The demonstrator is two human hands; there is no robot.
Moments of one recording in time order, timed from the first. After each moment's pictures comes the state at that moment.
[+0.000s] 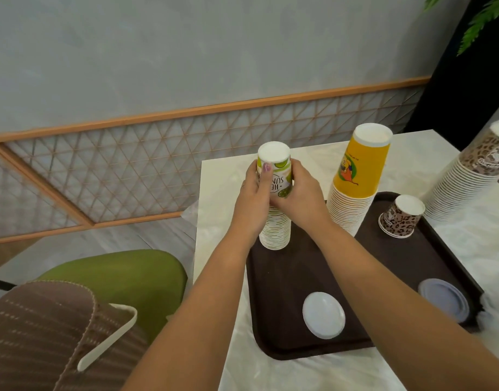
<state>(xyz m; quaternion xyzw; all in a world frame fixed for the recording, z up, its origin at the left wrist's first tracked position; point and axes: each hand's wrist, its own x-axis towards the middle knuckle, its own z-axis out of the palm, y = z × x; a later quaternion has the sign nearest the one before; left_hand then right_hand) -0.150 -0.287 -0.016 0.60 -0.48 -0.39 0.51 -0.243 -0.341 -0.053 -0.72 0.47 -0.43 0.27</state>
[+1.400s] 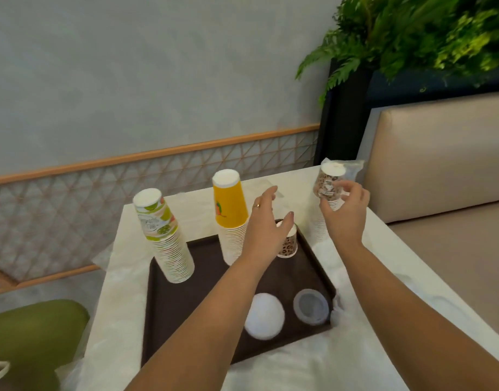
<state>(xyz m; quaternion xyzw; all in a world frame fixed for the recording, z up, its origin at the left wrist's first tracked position) -0.375 -0.294 0.006 0.57 -0.64 -0.28 0.43 -0.529 -0.349 -0.031 -0.52 0.65 -0.55 0.12</state>
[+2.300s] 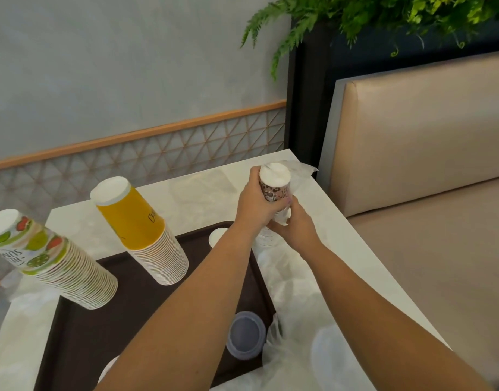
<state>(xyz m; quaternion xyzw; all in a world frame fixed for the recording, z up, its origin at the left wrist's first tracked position) -0.504 -0.429 -0.039 0.56 -0.61 -0.36 0.43 -0.608 -0.420 -0.094 -0.60 0.60 -0.39 0.36</state>
